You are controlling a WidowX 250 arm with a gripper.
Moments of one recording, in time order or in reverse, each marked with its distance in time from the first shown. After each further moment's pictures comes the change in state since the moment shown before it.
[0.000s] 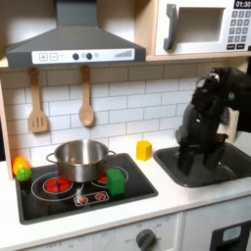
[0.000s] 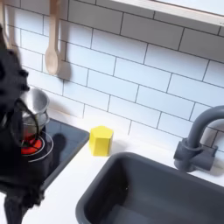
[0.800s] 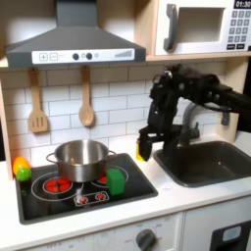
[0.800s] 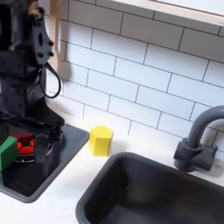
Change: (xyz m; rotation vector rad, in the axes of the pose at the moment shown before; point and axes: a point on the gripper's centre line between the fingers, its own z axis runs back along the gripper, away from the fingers) arm 0.085 0.028 -0.029 0.033 -0.009 0.051
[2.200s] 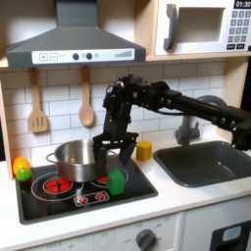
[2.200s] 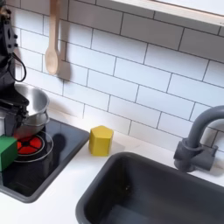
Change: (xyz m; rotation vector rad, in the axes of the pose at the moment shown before) arm 0.045 0.067 -0.036 0.043 0.002 0.002
